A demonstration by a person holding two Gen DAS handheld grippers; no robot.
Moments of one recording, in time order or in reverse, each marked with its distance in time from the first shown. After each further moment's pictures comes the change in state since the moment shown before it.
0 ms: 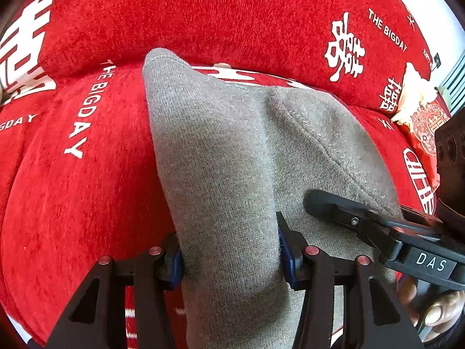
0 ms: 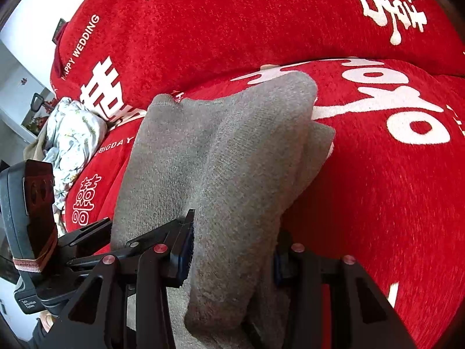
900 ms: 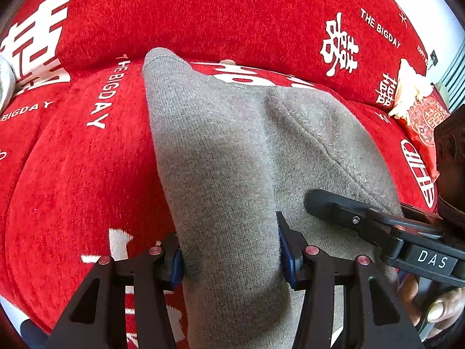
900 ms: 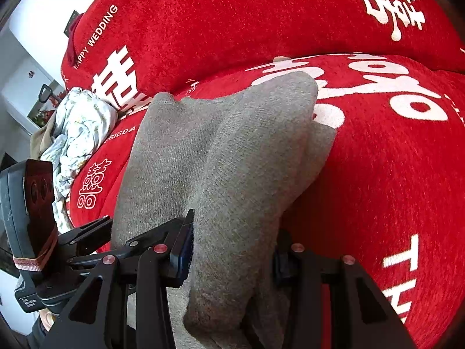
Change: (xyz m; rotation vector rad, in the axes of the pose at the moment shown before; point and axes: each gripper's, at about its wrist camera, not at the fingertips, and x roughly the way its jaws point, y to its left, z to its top) left arm -0.024 0.008 -0.042 0.014 -0.031 0.013; right arm -0.009 0.022 -0.042 -0.026 -0.014 0.018
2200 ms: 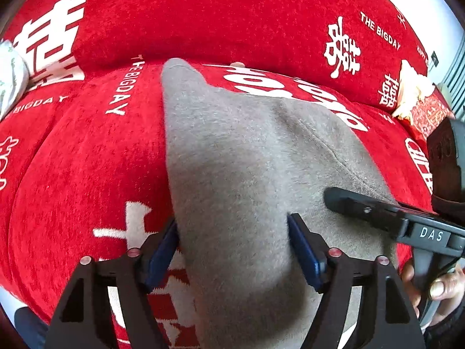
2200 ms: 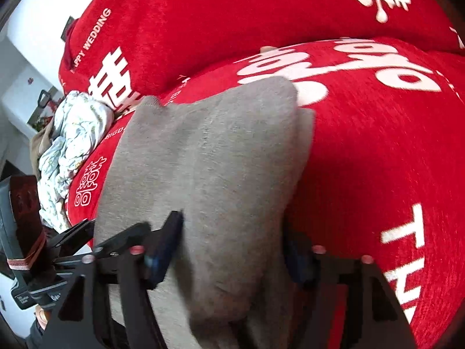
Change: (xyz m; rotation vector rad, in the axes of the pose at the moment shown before) left arm -0.012 0.013 -0.032 -0.010 -0.055 0.024; right arm 0.001 -0.026 -0.025 0.038 -0.018 0.011
